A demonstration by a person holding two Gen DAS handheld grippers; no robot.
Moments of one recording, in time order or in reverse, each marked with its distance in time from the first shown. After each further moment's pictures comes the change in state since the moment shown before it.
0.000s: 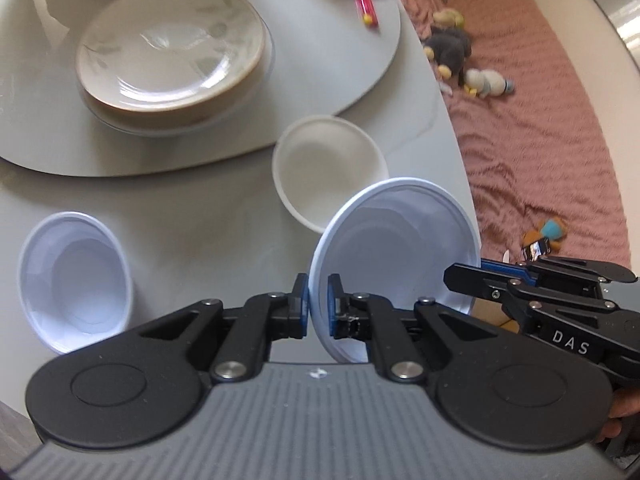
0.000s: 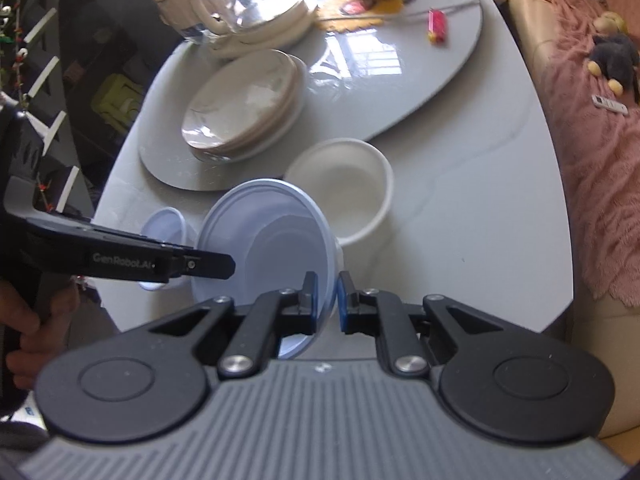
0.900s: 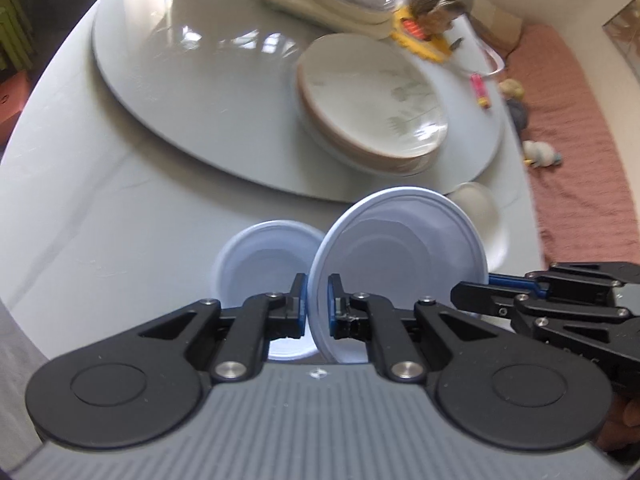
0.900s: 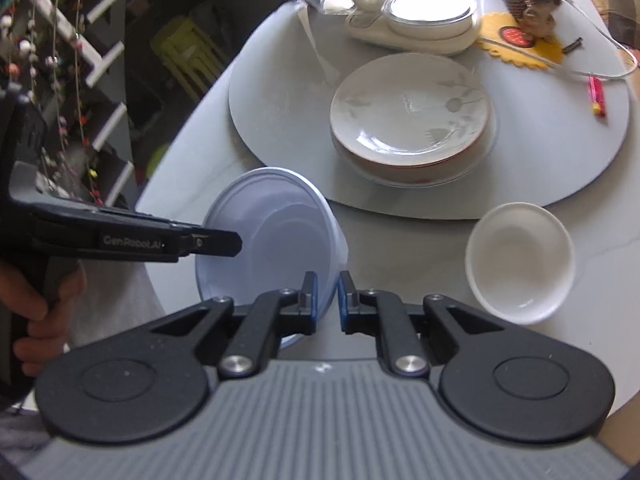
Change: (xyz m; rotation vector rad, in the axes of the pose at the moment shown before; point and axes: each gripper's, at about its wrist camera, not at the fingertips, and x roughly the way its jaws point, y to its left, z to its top) left arm -0.072 0.161 -0.025 -0.155 -0.126 0.101; right arm 0.077 0.167 0.039 -0.220 0.098 0.050
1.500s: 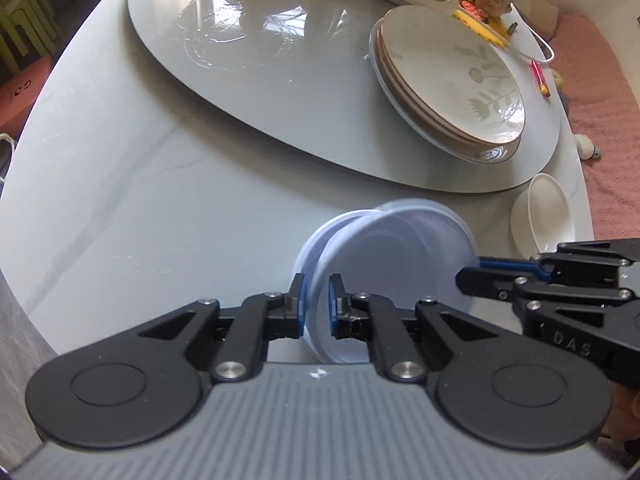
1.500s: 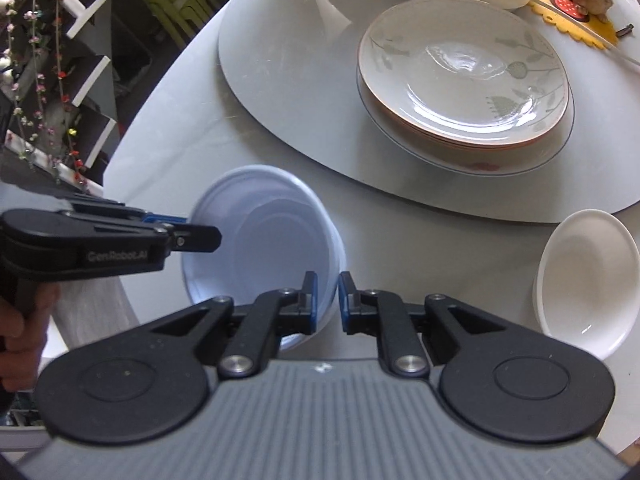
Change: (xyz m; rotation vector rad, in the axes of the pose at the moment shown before) left arm 0.035 0.049 -0.002 -0.025 0.034 0.088; right arm 0.073 0.017 0.012 -0.062 0.094 -0.030
